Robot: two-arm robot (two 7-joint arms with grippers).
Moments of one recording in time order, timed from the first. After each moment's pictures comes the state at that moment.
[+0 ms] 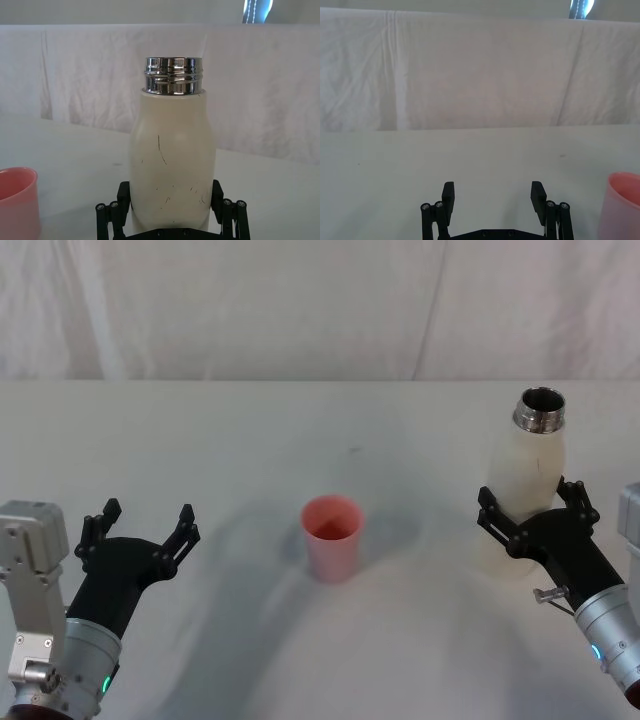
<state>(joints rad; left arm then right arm) 0.27 0.24 0.04 -1.85 -0.25 -0.02 -0.02 -0.05 0.15 -0.17 -1.63 0.11 -0.13 0.19</state>
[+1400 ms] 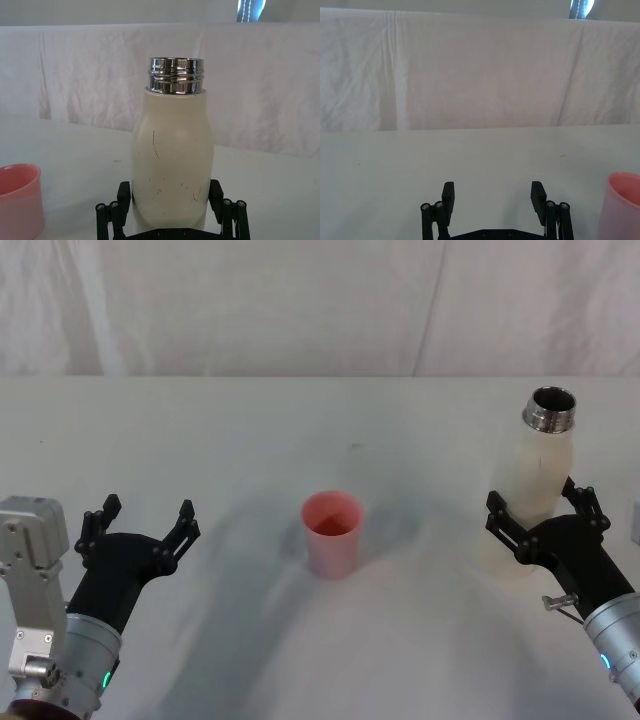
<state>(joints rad) 0.27 0.24 0.04 -1.85 -0.25 -0.02 -0.02 -0.10 0.16 -0.16 -1.67 0.12 -0.12 0.18</state>
